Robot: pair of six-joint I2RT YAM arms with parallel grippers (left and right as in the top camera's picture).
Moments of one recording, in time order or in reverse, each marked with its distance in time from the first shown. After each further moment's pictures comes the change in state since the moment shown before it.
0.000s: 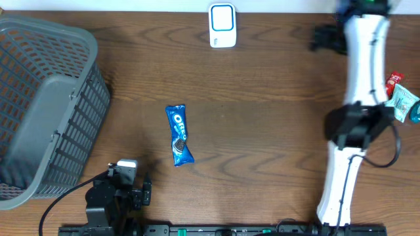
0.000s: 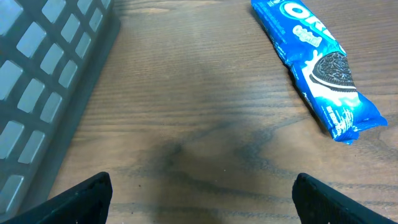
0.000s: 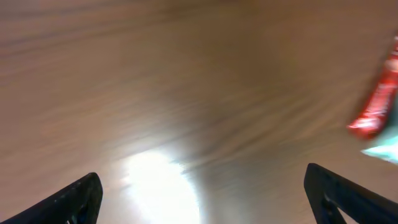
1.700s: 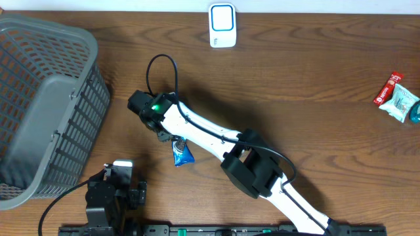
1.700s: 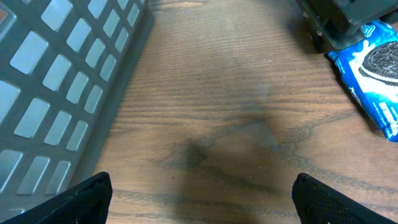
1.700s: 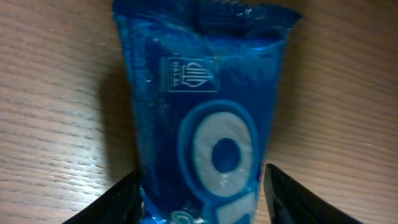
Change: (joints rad) left arm 0.000 0.000 0.000 0.000 -0.117 0.030; right arm 0.958 0.055 -0.562 0.452 0.101 0.443
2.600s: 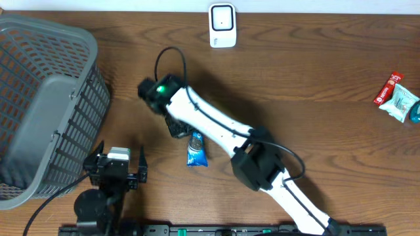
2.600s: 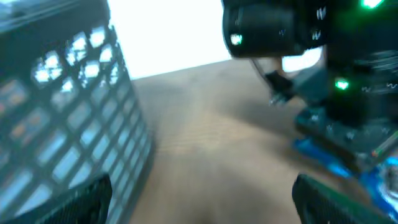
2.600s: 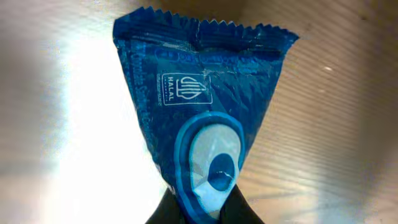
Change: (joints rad) left arm 0.000 0.000 0.000 0.463 0.167 -0.003; right arm -0.080 0.029 0.274 -0.463 -0.141 -0.181
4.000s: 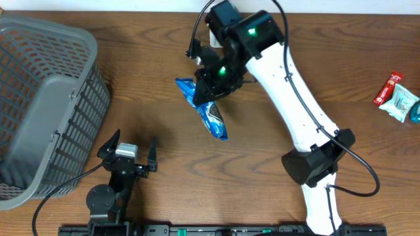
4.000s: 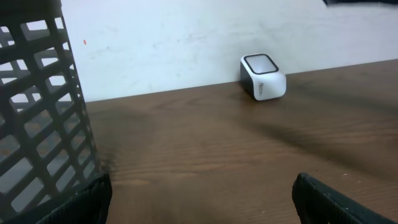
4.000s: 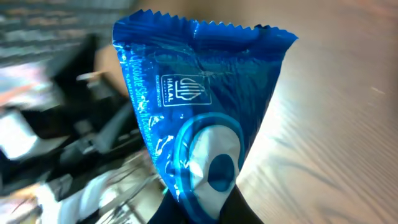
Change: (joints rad) left arm 0.000 0.003 -0.282 0.423 0.126 -0.115; right arm -0.323 -0.336 0.063 -0.080 -0.762 -0.475
